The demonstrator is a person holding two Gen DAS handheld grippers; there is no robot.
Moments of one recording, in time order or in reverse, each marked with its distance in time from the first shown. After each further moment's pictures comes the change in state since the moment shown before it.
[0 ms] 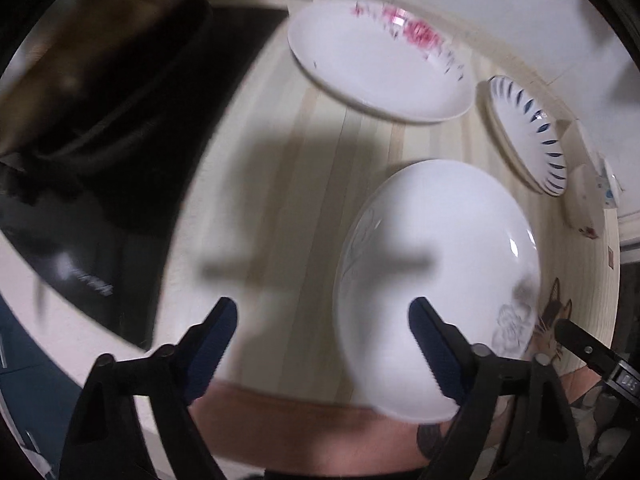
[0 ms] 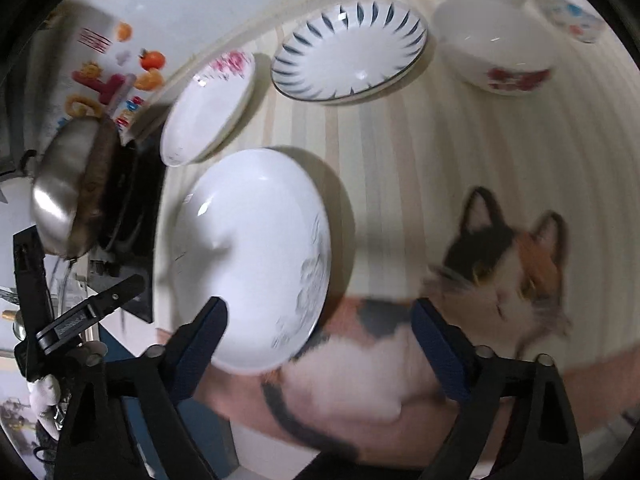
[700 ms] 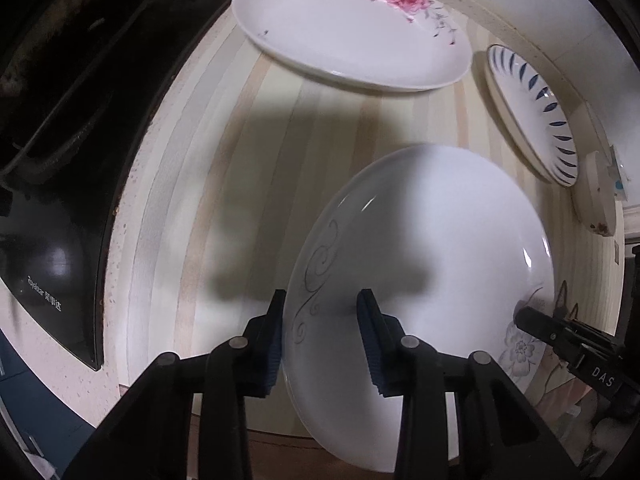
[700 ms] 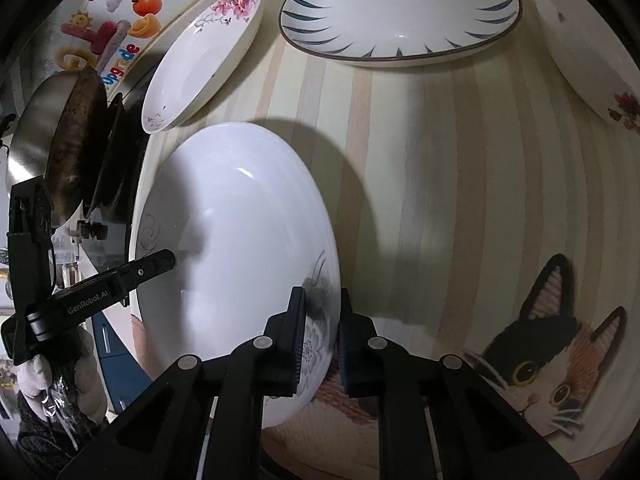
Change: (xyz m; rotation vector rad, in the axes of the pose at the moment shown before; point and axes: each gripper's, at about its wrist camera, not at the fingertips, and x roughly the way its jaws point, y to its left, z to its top) left arm 0.024 -0.028 0.007 0.031 0.040 -0.001; right arm 0.069 0.012 0.047 -0.128 0.147 0.036
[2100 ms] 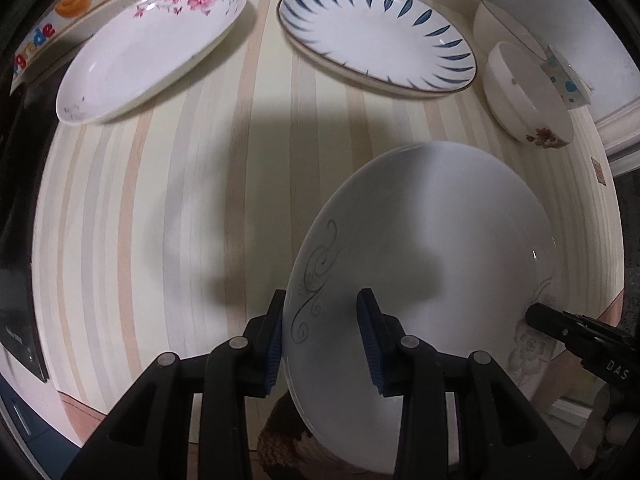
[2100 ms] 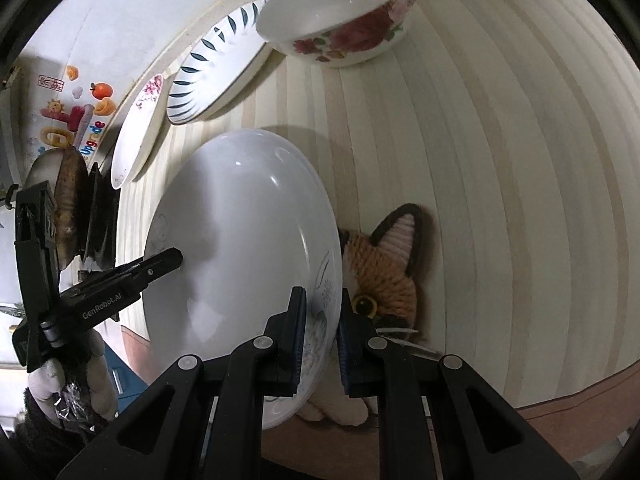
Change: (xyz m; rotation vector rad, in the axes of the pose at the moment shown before) left arm 0.029 -0.155 -0.017 0.247 0.008 -0.001; right arm -0.083 -0.121 -0.067 0.212 -0.127 -0.009
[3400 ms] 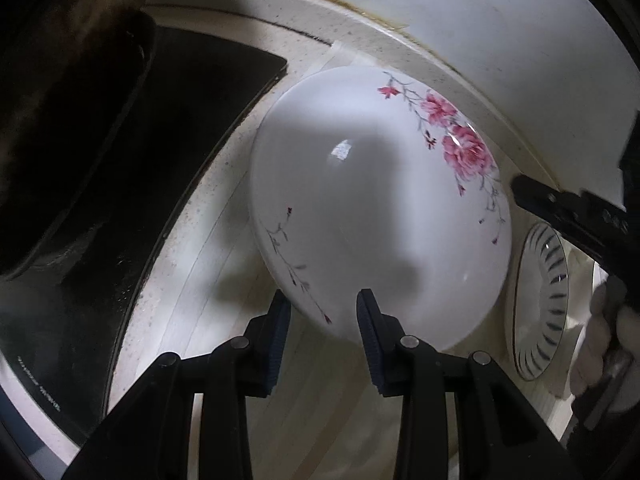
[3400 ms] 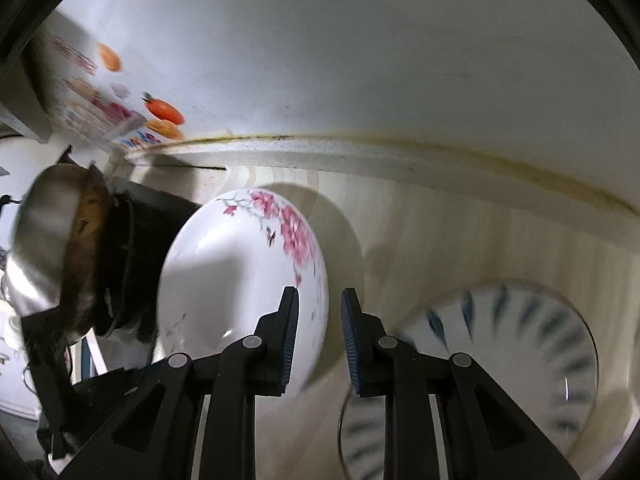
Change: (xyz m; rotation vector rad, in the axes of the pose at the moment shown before) left arm -0.015 0.201 0.116 -0.490 -0.152 -0.067; right arm 0.120 0.266 0.270 -0.452 -0.020 0.049
